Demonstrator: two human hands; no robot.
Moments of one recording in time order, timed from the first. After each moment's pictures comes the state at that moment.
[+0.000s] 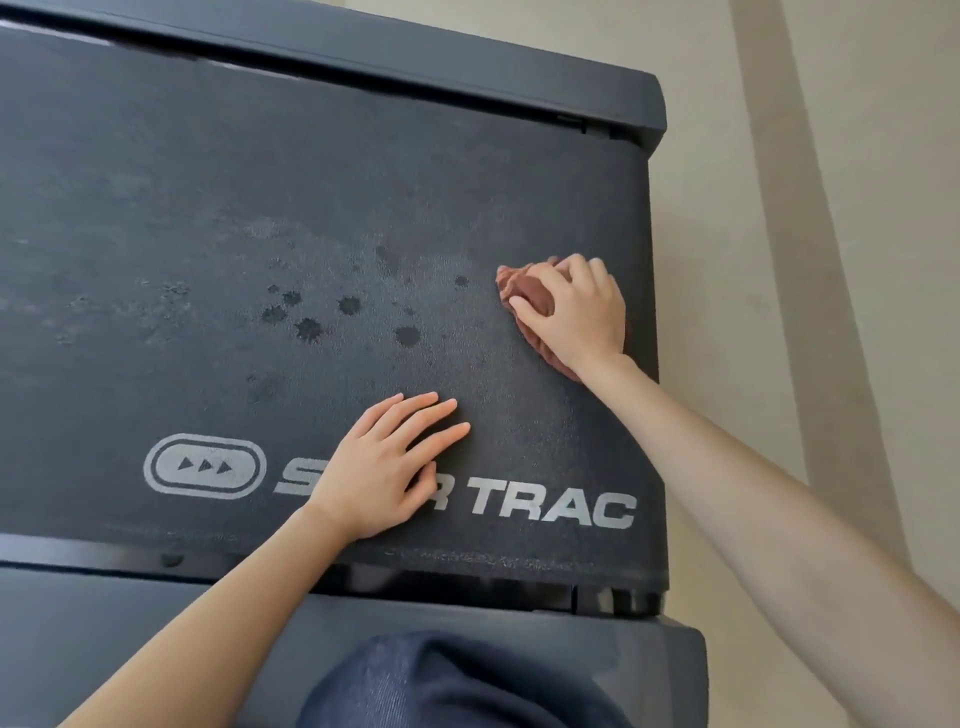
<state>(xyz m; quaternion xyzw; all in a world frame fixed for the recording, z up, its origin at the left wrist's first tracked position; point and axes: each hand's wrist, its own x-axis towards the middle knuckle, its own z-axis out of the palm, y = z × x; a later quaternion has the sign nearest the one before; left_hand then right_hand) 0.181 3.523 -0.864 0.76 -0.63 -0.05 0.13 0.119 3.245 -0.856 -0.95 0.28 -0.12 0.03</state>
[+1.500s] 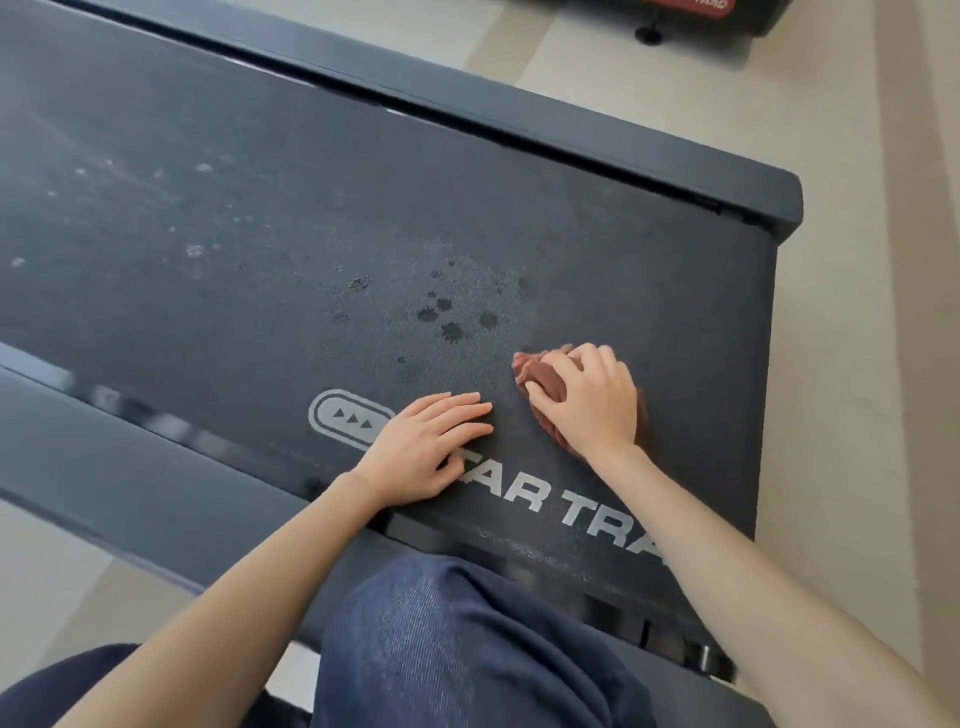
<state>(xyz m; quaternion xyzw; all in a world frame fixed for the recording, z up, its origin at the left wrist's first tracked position) 0.206 3.583 -0.841 0.80 -0.58 -0.06 0.15 0.131 3.361 -0.847 -0.98 0.18 -0.11 0.07</state>
